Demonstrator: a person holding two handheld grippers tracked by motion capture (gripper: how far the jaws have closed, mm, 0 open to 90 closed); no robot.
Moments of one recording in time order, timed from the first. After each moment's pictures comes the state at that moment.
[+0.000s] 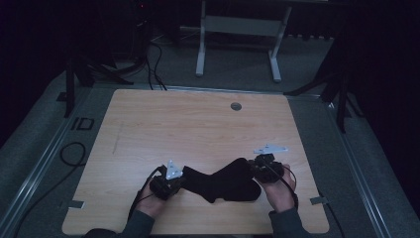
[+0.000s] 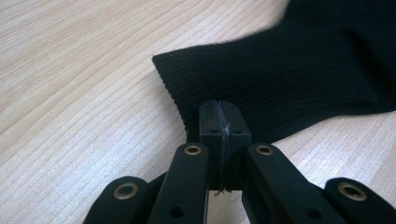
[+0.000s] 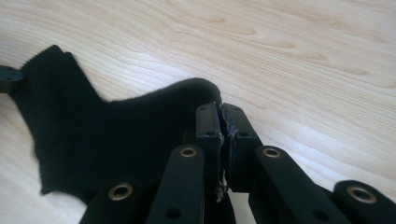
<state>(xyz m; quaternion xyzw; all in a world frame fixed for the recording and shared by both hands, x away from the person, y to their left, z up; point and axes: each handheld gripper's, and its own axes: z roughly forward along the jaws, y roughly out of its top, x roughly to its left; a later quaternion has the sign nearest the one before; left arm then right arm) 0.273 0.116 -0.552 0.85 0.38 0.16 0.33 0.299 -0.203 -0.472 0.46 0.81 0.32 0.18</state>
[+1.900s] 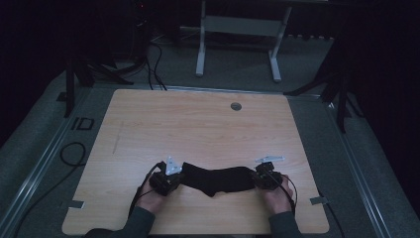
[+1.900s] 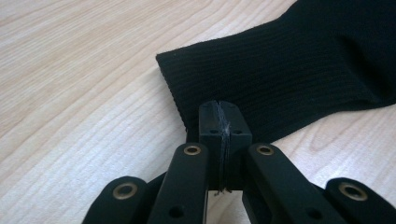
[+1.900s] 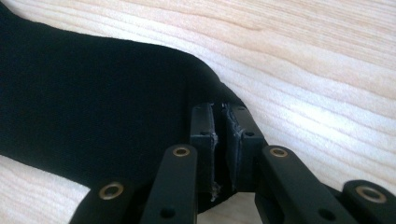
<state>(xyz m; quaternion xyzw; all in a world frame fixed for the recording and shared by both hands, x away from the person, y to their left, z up) 0.286 0.119 -0.551 0.85 0.39 0.17 0.33 0.316 -0.220 -0.545 0.51 0.80 0.27 0.14</state>
